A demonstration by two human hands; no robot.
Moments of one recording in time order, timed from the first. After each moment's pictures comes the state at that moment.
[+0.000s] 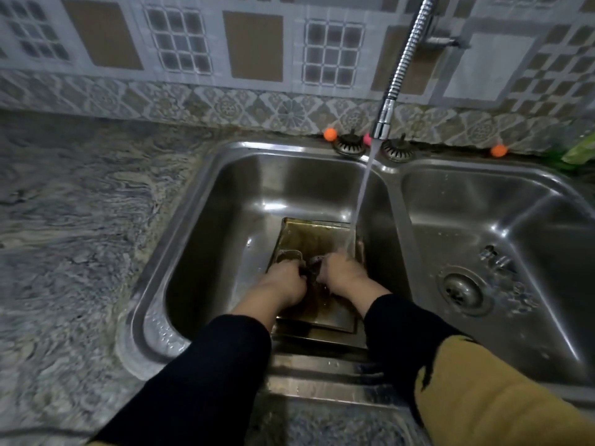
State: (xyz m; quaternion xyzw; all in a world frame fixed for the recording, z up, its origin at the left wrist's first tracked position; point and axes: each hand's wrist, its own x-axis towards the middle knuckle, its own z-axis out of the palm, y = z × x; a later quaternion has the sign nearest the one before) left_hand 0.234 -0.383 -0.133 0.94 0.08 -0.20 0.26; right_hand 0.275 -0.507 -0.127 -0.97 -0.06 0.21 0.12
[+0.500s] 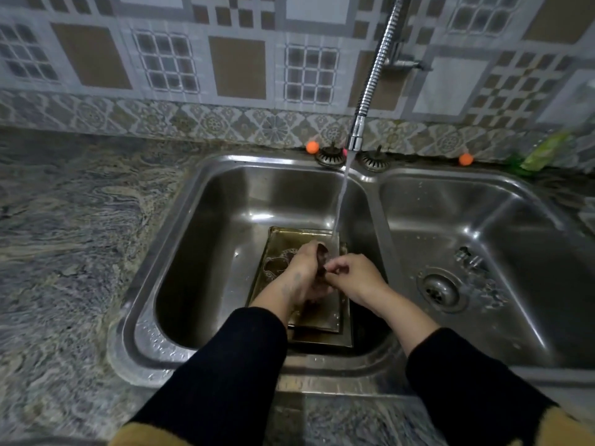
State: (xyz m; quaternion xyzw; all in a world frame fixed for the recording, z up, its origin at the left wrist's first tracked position) left_hand 0.242 -0.438 -0.088 0.56 0.26 -0.25 0.75; right_hand 0.232 -0.555 -0.079 -0.89 -0.03 0.15 0.42
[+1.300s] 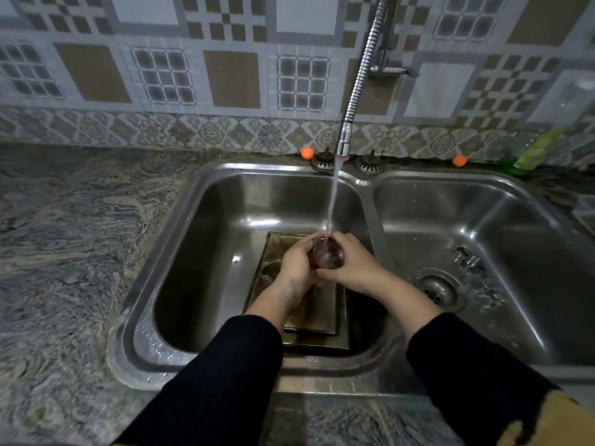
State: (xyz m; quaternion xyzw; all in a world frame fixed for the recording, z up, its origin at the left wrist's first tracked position) left_hand 0.235 -0.445 -0.076 0.50 0.20 -0.11 0.84; right_hand 0.251 -0.565 -0.066 -0.91 -0.12 0.11 0.38
